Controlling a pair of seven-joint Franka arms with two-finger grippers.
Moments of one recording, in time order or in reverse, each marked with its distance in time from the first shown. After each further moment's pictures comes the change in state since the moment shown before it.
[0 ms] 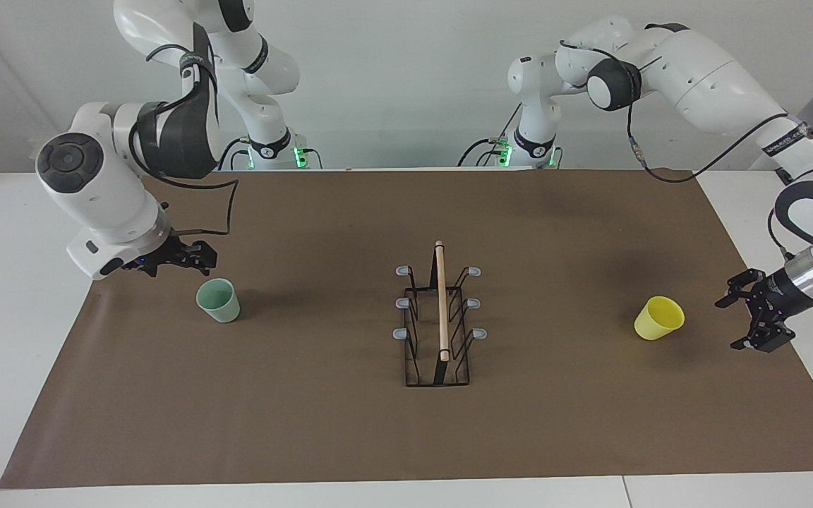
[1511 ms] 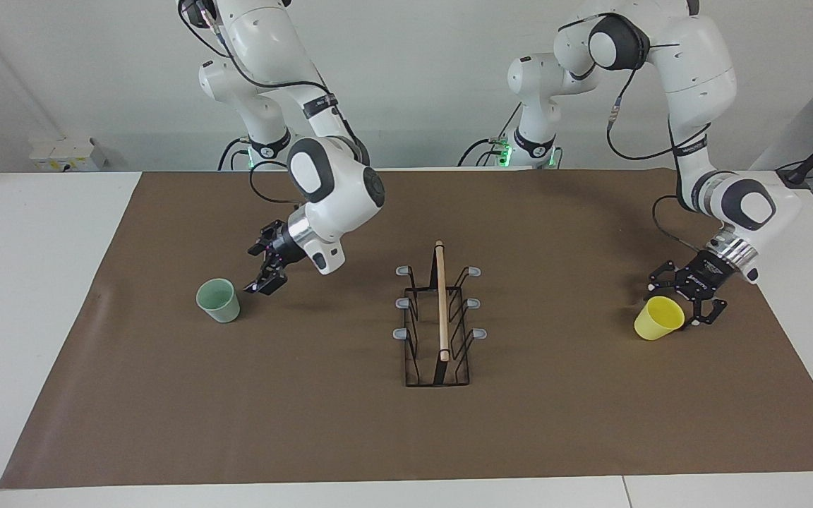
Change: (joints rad) left arm -0.056 -0.275 0.028 -0.821 -0.807 0.262 0.048; right arm 0.438 -0.047 0.030 -0.476 -0.748 0.163 -0.781
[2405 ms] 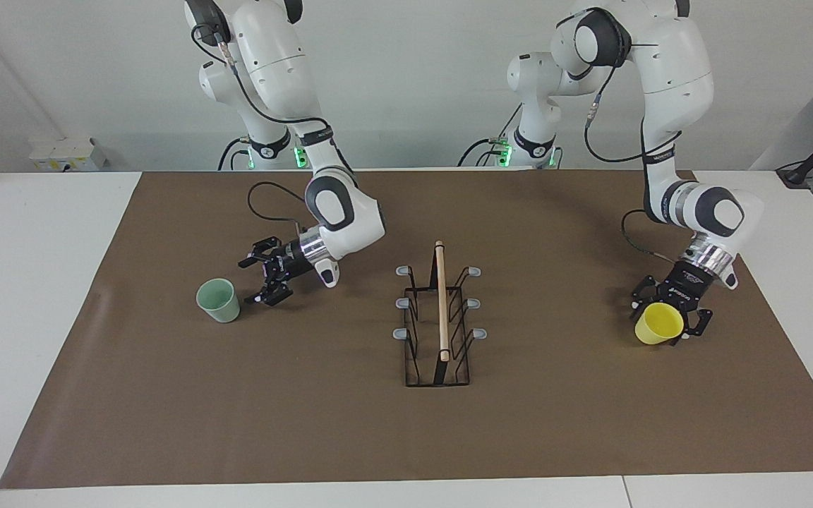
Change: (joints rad) left arm -0.137 -0.012 -0.012 -0.032 -0.193 0.160 0.061; right arm 0.015 0.108 -0.007 -0.174 -0.317 0.000 0.180
